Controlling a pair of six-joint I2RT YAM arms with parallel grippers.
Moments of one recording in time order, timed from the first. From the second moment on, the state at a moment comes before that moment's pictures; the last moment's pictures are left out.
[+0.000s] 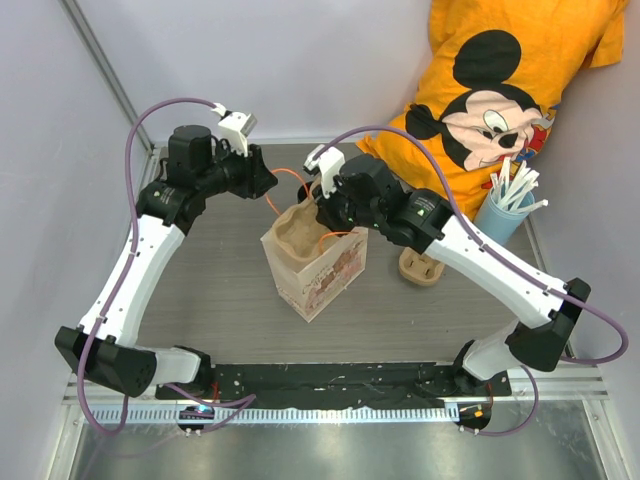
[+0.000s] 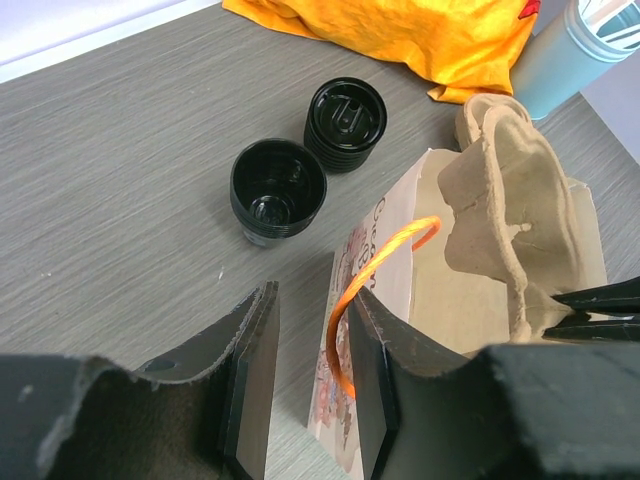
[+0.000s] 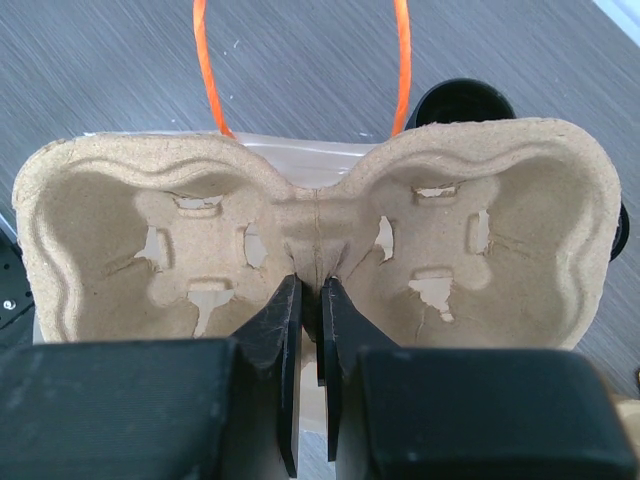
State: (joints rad) left arm -0.31 1.32 1.48 -0.59 0.39 -0.08; right arm 0.90 1.47 1.62 -0.71 0.06 0.00
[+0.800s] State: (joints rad) left arm -0.30 1.33 1.47 -0.57 0.39 -0.10; right arm 0.94 1.47 1.56 -0.68 0.15 0.03
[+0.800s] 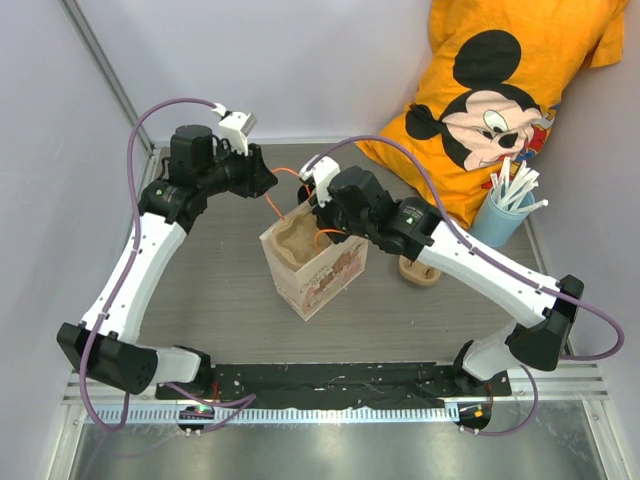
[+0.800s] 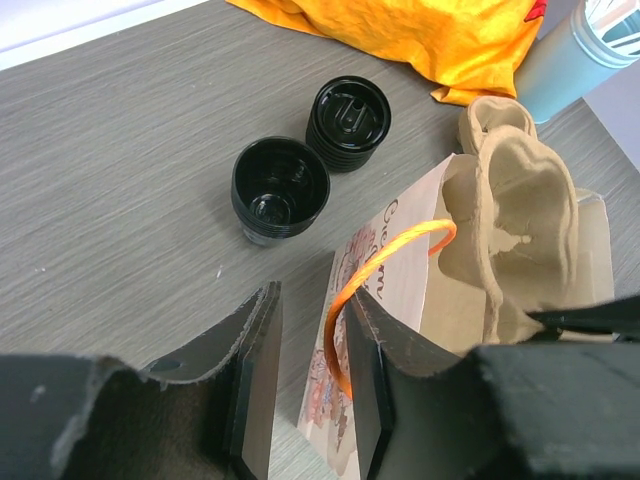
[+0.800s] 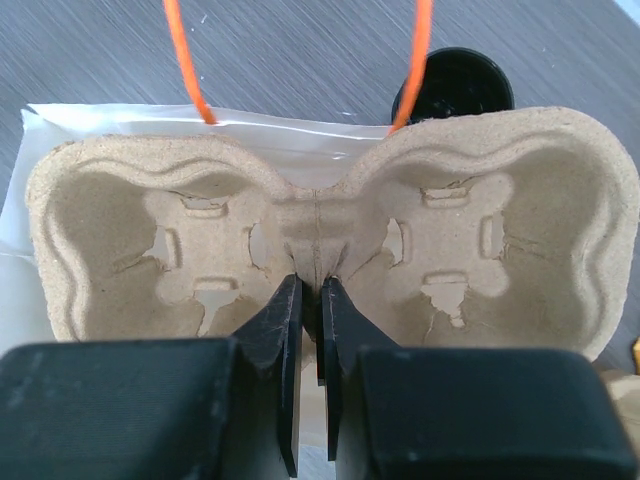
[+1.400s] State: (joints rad) left arm -0.30 1.34 1.47 -0.57 0.36 -0.11; right arm 1.07 1.50 1.57 -0.66 0.37 -0.10
